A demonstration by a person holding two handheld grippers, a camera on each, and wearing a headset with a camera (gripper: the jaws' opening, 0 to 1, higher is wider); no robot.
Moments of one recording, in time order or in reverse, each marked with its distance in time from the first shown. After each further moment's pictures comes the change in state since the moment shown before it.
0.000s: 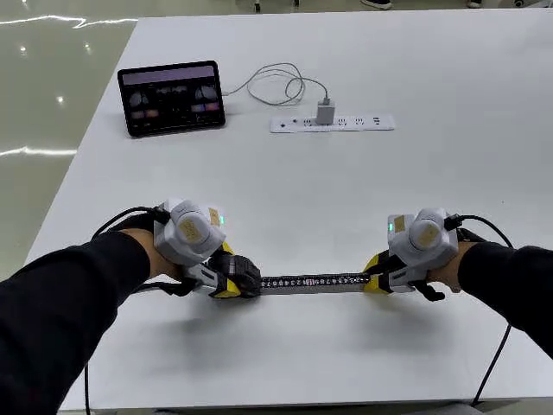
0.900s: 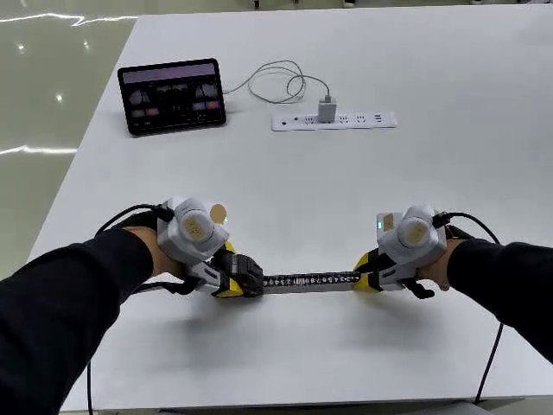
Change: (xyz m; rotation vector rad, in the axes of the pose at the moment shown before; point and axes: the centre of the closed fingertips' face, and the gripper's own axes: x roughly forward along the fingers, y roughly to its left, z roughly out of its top) left arm 0.000 0.001 -0.001 0.006 0.009 -0.015; right arm 0.013 0.004 0.017 -0.014 -0.006 0.014
